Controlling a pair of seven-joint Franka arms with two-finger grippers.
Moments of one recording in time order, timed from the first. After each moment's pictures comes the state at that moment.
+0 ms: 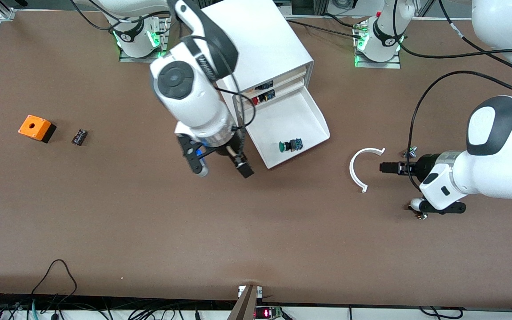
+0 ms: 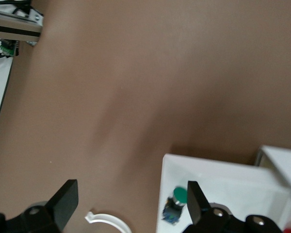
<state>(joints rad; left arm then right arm) 0.01 0.63 -0.16 -1.10 -0.15 1.48 -0.17 0.62 0.63 -0.05 -1.12 0.20 1.96 1.47</state>
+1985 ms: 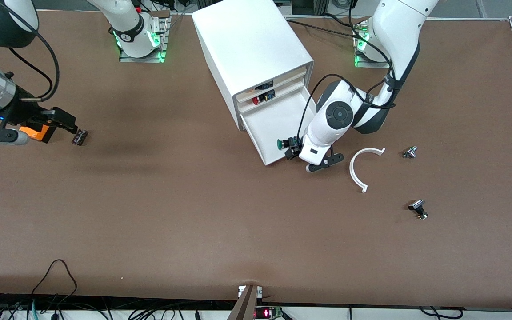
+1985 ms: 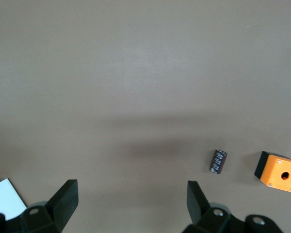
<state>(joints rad) -0.35 0.51 -0.23 -1.93 -0.09 2.43 -0.89 0.09 0.05 -0.05 -1.68 0.01 1.73 0.10</state>
